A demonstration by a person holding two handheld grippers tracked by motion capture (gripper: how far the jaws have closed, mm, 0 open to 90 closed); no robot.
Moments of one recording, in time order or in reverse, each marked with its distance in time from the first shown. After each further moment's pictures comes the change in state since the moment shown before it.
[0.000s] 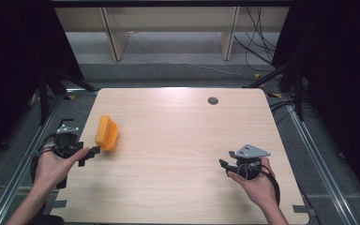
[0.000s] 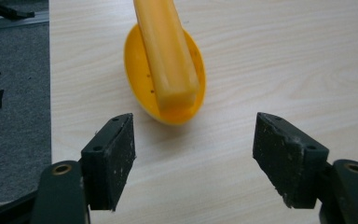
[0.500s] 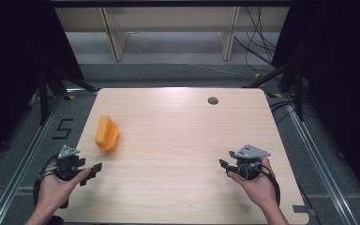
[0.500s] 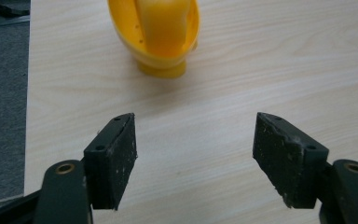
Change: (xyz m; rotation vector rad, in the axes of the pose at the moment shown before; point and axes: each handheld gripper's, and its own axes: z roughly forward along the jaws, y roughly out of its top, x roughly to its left) left arm -0.004 -0.060 0.011 -0.012 0.007 0.026; right arm 0.001 0.000 -0.001 0.010 0.007 0.006
